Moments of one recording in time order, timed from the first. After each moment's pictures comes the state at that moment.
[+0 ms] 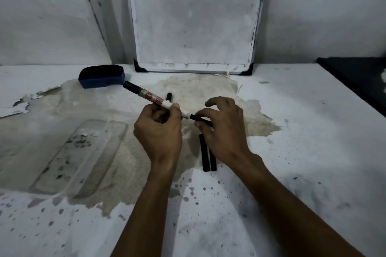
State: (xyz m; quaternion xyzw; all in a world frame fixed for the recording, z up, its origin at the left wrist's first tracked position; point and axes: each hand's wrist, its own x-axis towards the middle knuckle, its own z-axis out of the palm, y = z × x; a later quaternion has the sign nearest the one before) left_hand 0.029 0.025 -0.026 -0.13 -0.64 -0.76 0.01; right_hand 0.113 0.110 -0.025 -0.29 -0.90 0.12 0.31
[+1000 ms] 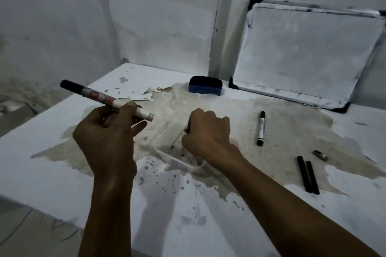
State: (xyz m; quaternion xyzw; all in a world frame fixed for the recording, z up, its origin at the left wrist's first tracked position) left_hand -0.058 -0.219 0.037 -0.01 -0.56 -0.82 0.12; right_hand -0.031 -0.080 0.032 -0.22 -0.96 0.16 0.06
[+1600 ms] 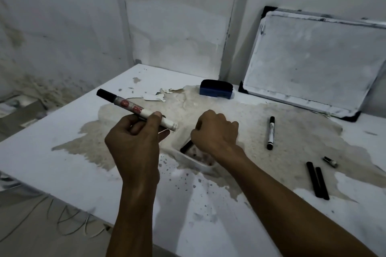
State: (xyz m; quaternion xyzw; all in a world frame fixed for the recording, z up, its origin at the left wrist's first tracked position) left_hand -0.045 -0.221 0.027 0.01 -0.56 -0.82 0.09; right_hand -0.048 -0.085 0.018 -0.27 -0.94 0.19 0.10
